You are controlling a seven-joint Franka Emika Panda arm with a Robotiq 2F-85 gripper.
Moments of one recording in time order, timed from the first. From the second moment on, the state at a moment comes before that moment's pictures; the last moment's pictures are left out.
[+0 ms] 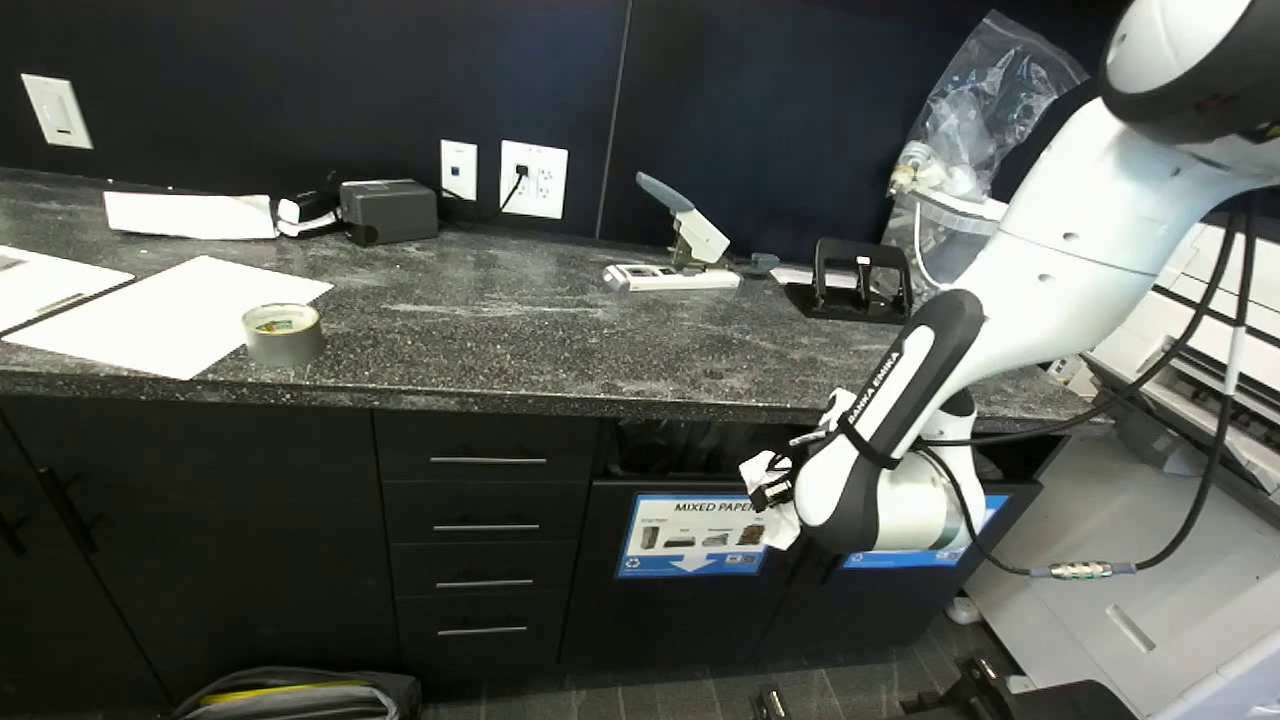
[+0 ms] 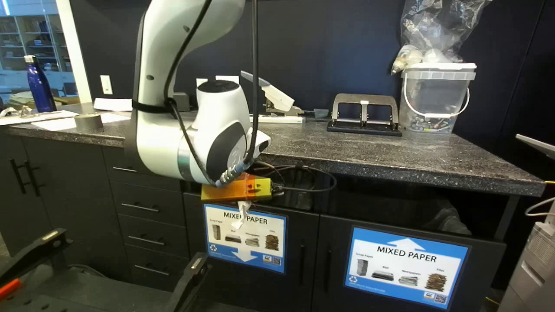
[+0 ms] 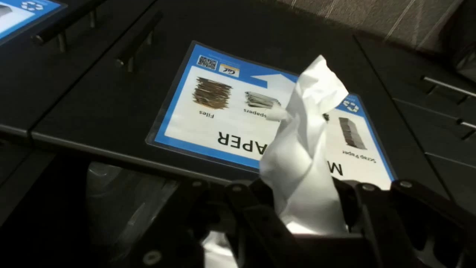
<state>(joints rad) -0.18 0.79 0.05 -2.42 -0.15 3.65 -0.31</state>
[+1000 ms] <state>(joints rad) -0.13 1.11 0.04 -2.06 -0.15 3.85 -0.11</state>
